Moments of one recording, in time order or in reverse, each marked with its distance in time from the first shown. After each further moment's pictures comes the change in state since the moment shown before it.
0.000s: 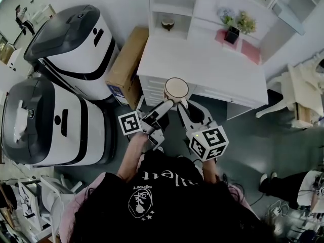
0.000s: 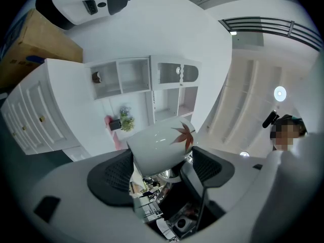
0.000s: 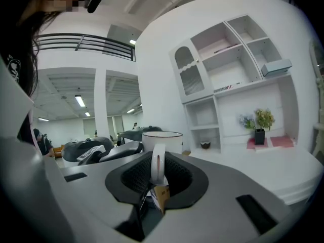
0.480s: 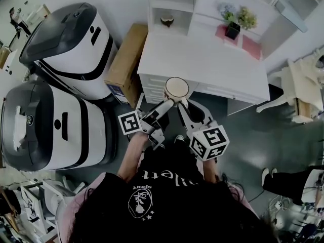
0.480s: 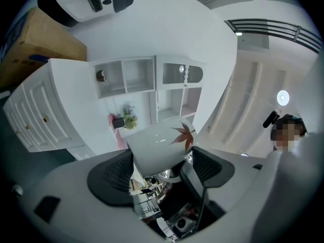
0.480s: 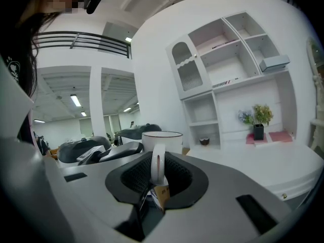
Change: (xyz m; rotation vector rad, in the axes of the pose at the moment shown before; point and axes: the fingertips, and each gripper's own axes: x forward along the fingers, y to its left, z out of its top) left arm -0.011 0.019 0.016 -0.036 0.028 0.019; right arm 0.024 0.004 -0.011 0.031 0.025 -0.031
